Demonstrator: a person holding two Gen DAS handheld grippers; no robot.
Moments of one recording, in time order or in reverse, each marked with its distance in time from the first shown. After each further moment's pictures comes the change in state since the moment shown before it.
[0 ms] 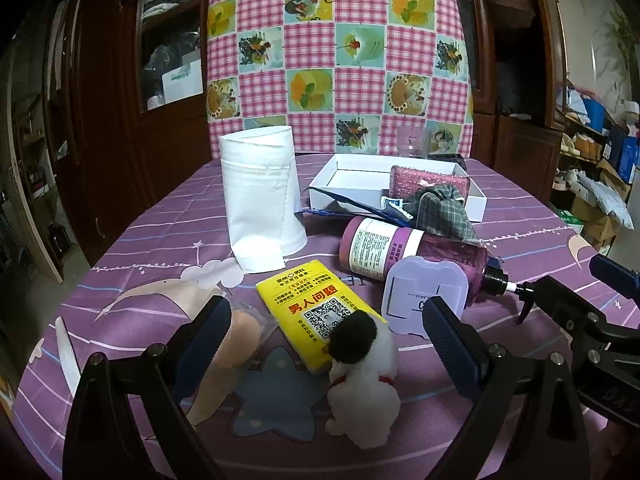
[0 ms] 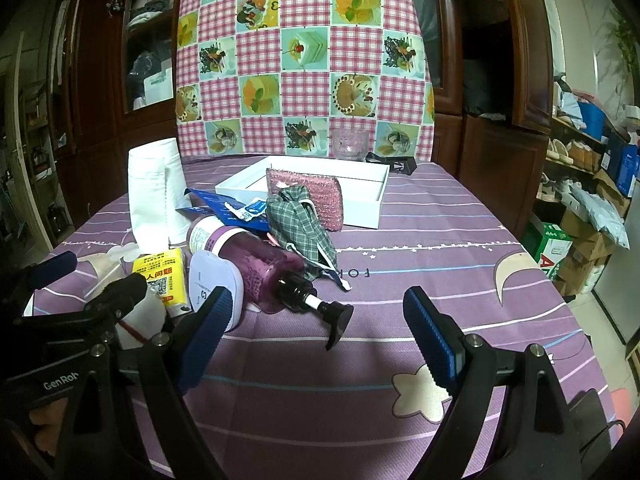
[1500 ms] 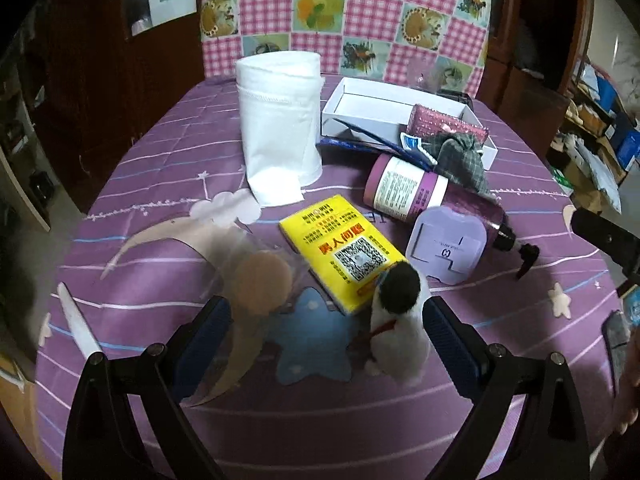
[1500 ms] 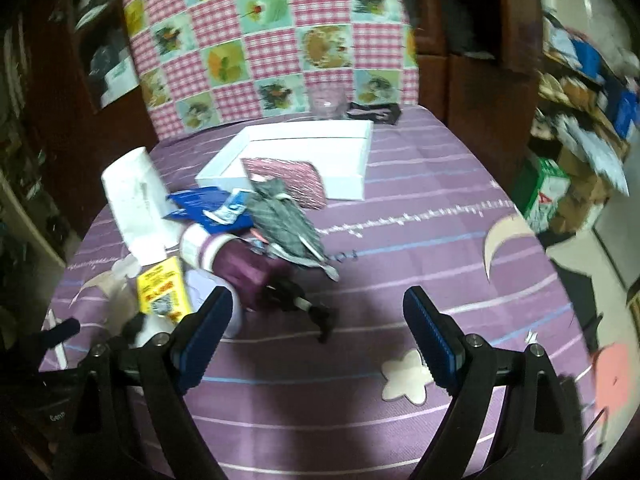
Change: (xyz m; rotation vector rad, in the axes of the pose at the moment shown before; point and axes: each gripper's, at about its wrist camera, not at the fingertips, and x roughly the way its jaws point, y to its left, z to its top) left arm 0.006 0.045 0.026 -0.042 0.364 -0.077; right arm 0.006 -0.014 0.059 0.117 0.271 0.006
